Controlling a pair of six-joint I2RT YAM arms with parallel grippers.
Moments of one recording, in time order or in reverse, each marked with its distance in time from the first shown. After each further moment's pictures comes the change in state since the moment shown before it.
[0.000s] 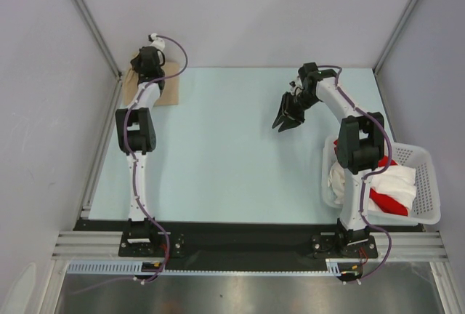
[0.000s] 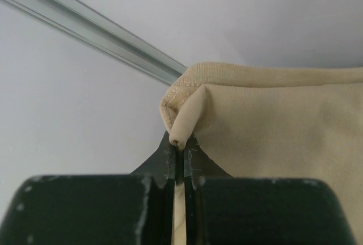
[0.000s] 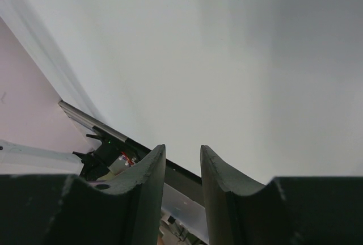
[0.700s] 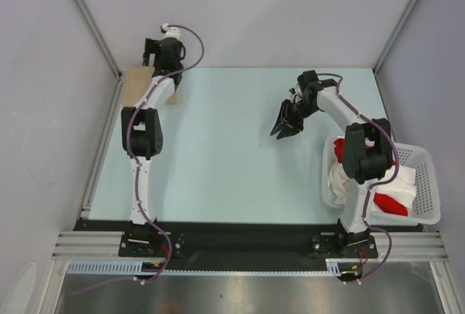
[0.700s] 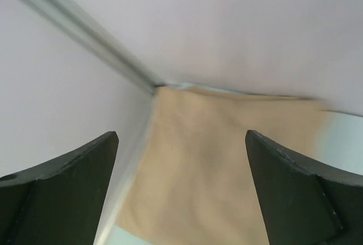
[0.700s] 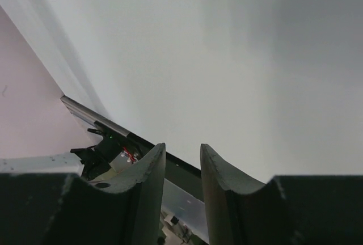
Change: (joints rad) left arm -0.114 -0.141 -0.067 -0.118 -0.073 -0.306; right arm 0.028 -0.097 -0.172 0.103 -0.011 0.055
